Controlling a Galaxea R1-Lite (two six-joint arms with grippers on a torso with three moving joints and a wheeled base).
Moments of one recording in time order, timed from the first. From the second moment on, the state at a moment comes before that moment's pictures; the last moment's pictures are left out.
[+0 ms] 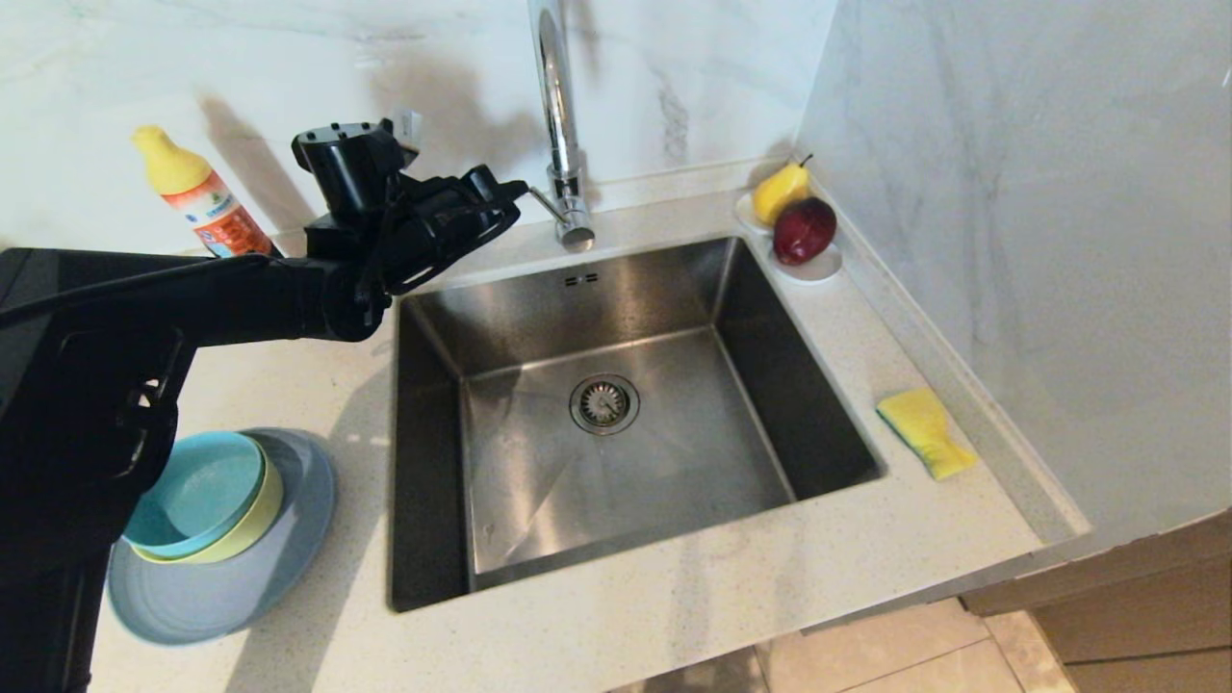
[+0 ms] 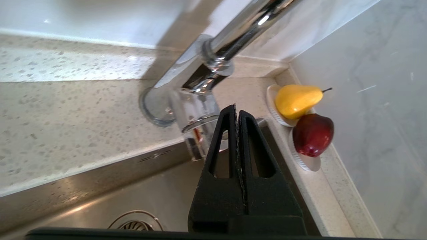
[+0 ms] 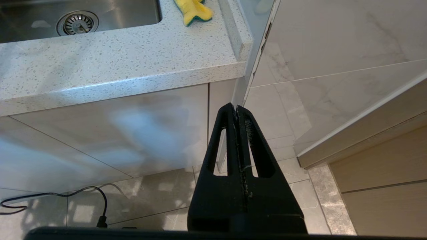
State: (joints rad) left arm -0.20 2.24 -1.89 -0.57 -0.33 -0.53; right arm 0.00 0.00 0.00 -0.01 0.00 0.00
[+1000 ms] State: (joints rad) left arm -0.23 2.26 -1.89 -0.59 -0.31 -0.53; right arm 0.00 0.00 0.00 -0.01 0.00 0.00
